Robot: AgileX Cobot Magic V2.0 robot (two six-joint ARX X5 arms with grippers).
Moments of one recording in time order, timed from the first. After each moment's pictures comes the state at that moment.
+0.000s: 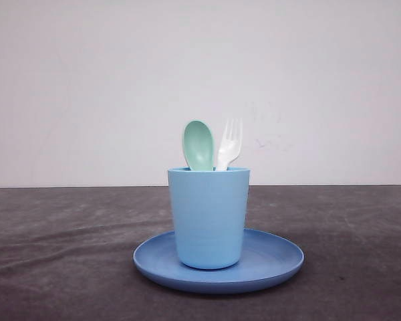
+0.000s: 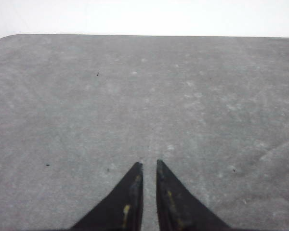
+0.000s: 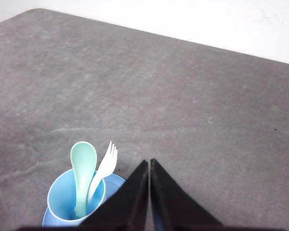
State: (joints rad) left arm -0.07 0.00 0.06 -0.25 -0.10 -0.02; right arm 0.95 0.72 0.88 -0.58 0.42 0.26
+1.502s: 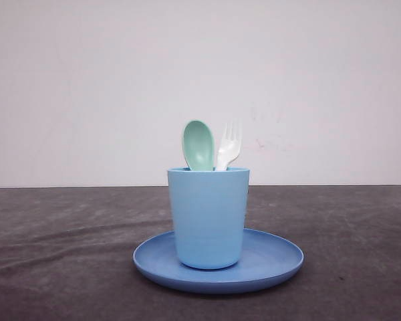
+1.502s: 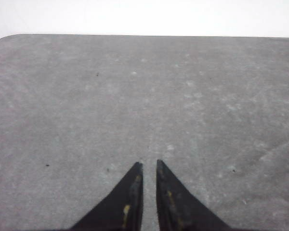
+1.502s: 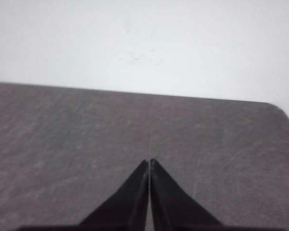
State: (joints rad) left arm -0.07 0.00 0.06 -0.25 -0.10 -0.02; right arm 0.17 0.56 0.61 -0.18 0.06 0.04
